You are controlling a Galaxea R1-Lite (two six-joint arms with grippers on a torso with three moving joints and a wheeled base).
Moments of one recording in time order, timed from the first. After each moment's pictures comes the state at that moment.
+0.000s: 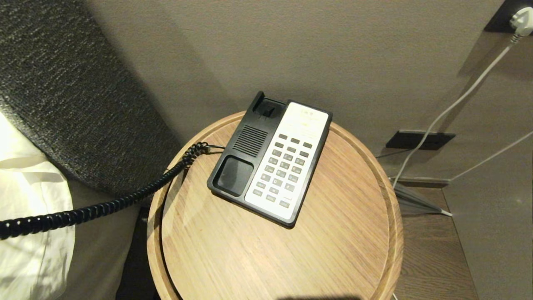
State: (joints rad) left arm -0.86 0.86 -1.46 0.50 0.31 -0.39; right arm -0.01 0.19 -0.92 0.51 0.39 0.18
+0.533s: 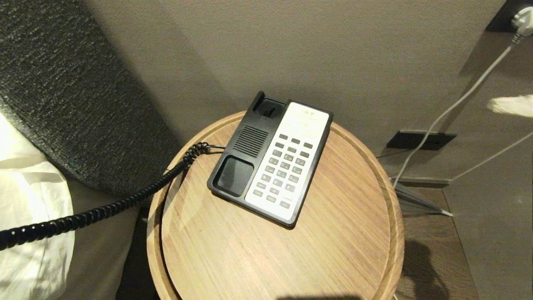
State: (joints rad) left arm -0.86 0.83 -1.38 0.46 0.31 -0.40; right arm 0.12 1.16 -1.19 0.26 0.42 0.01
